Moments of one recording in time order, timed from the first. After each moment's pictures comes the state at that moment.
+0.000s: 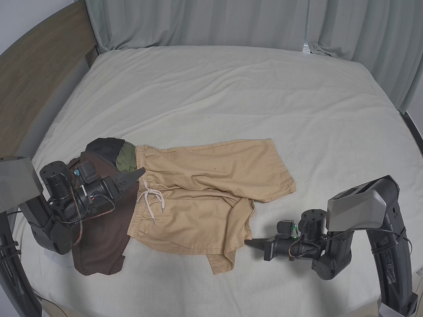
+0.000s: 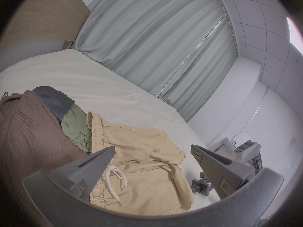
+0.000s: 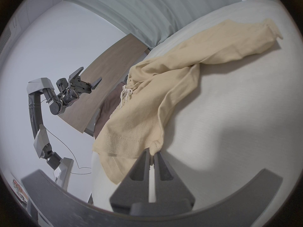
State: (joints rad) left arm -0.06 2.10 -0.51 -1.54 -0.61 -0.45; right arm 0.43 2.59 -0.63 -1.54 0.57 0.34
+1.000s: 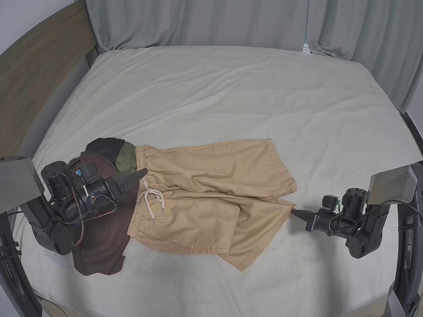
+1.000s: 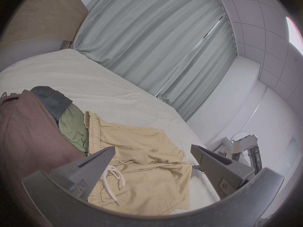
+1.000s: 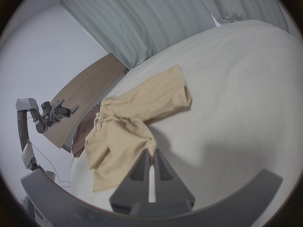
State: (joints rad) left arm -0.07 2.10 -0.51 -1.55 -0.61 -0.45; right arm 0.10 2.44 -0.54 -1.54 0.58 0.26
